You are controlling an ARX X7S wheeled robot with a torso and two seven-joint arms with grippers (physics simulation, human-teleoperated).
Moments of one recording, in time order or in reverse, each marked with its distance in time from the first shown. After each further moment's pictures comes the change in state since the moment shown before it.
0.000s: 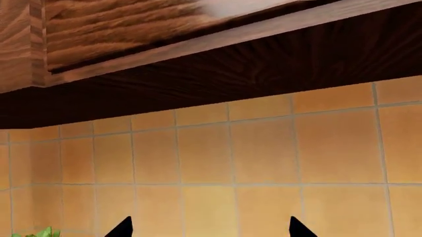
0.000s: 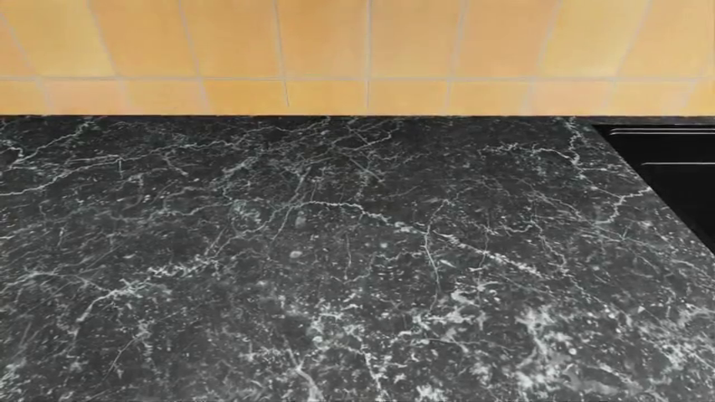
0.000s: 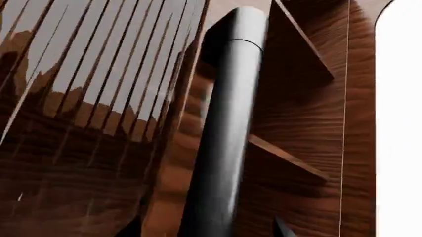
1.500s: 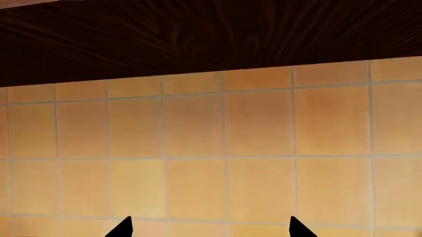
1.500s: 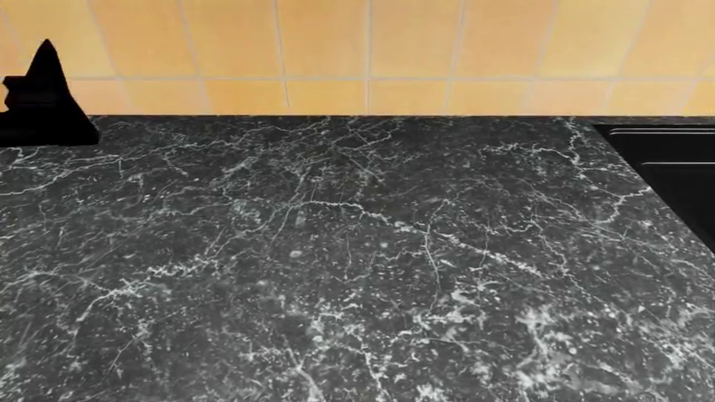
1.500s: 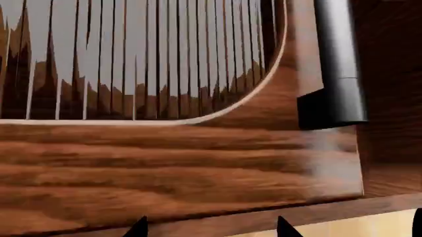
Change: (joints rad) left arm 0.129 0.081 0.062 0.144 -0.006 0.143 -0.065; right arm -0.605 0.135 0.242 -0.845 1.106 0.217 0.848
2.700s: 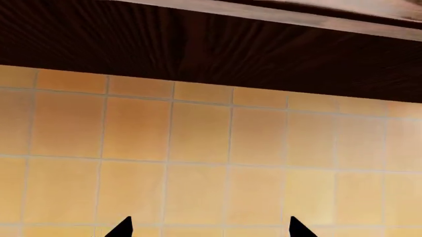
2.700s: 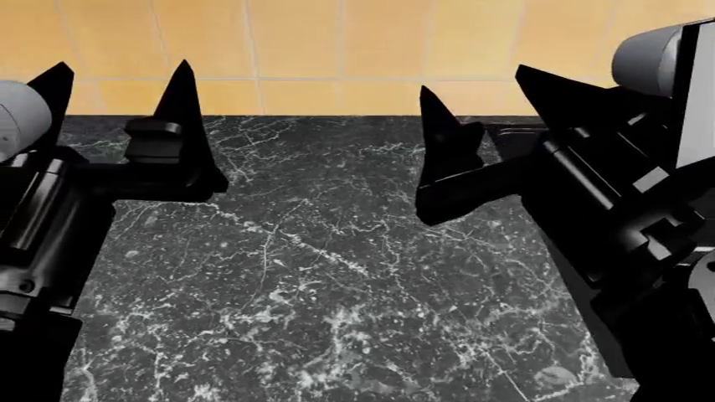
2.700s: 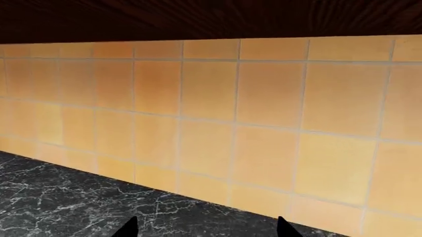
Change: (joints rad) left arm 0.032 0.199 -0.001 0.324 0.026 0.037 -0.230; right arm -0.688 -0.036 0.417 -0.614 0.927 0.226 0.267
